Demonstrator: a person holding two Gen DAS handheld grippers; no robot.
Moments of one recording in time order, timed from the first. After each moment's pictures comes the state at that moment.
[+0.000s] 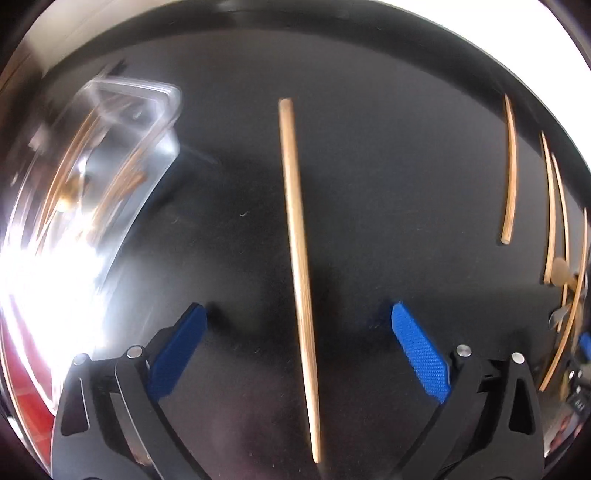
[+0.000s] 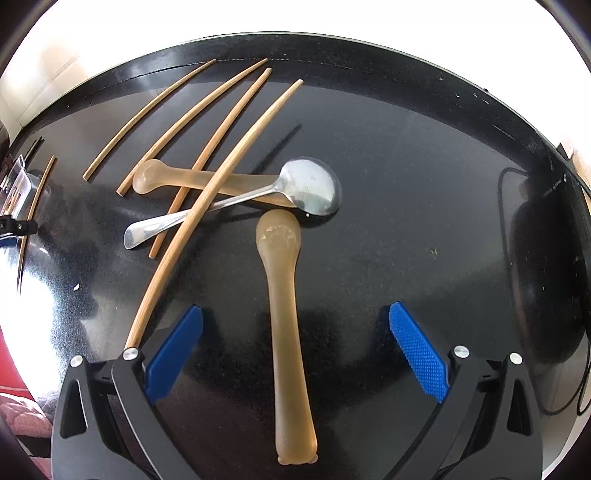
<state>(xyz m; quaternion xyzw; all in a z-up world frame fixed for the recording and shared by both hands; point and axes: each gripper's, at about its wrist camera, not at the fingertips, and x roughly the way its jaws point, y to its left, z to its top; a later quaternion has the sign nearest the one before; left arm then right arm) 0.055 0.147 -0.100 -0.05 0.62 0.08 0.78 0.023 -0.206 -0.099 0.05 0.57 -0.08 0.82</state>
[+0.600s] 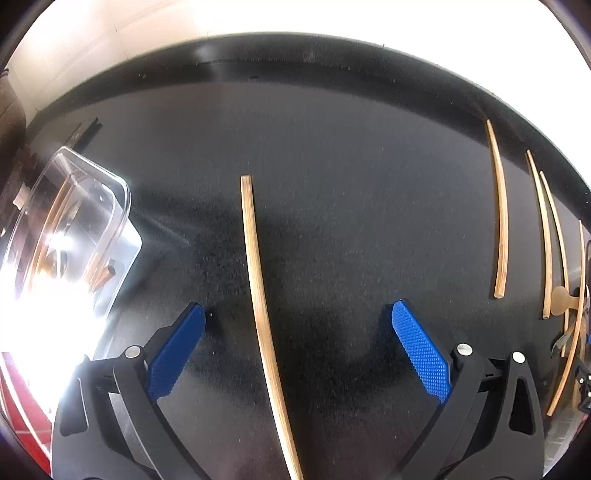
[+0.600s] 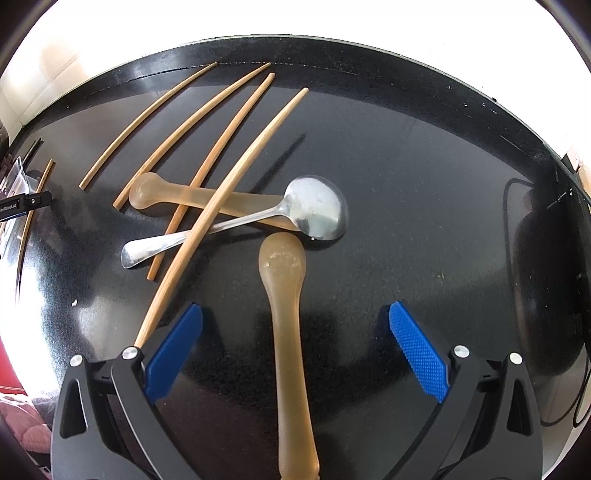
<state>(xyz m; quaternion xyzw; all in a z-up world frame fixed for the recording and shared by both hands) 0.084 0.156 -0.123 -0.02 0.54 0.05 0.84 0.032 -0.204 -0.101 0.05 0.56 -0.08 0.82</state>
